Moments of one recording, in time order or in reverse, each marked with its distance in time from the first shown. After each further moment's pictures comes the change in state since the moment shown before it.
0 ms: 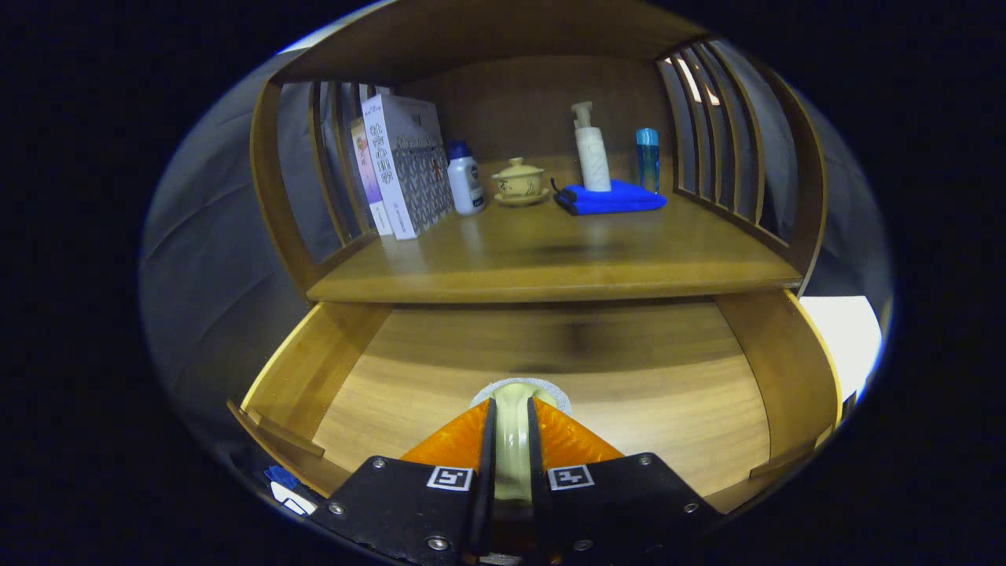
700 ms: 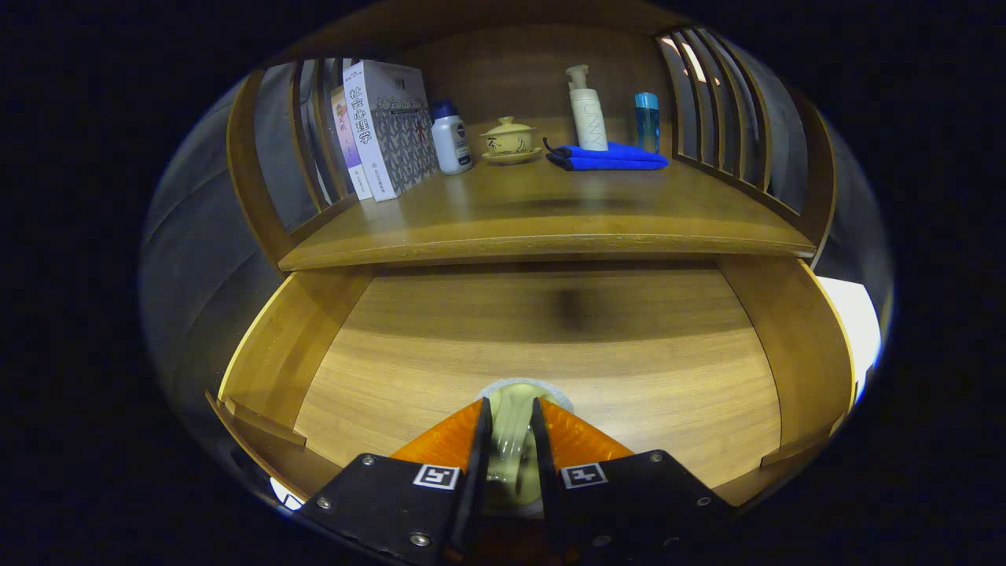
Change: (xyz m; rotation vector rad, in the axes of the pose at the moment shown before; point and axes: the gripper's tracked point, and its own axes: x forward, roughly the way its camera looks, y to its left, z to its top) arm 0.024 -0.005 -0.038 0.008 0.145 -0.038
